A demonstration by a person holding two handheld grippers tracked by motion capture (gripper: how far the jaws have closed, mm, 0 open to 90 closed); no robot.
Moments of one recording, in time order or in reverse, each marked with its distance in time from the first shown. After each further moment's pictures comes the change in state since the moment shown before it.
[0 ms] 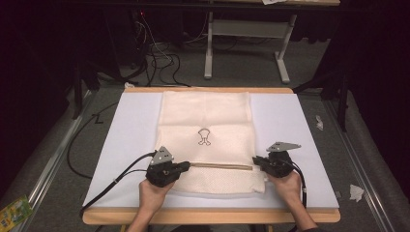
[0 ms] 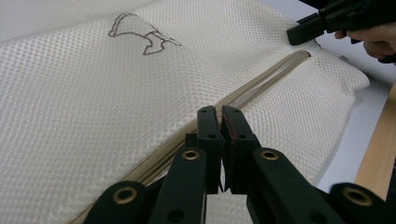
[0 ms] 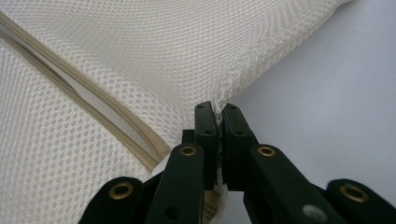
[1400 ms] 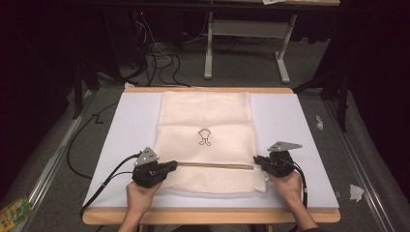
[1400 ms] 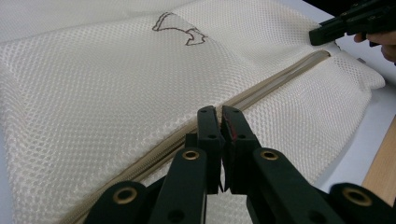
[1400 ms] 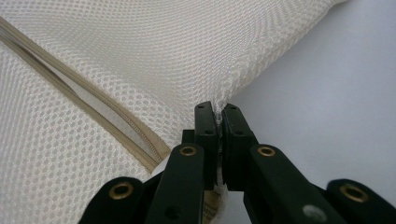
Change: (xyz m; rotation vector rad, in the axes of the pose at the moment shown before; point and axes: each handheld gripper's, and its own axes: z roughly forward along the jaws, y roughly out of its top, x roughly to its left) left arm 0.019 -0.011 -0.028 -0.028 0.053 -0.050; right arm -0.002 0.000 -0.001 -0.012 -0.009 0.001
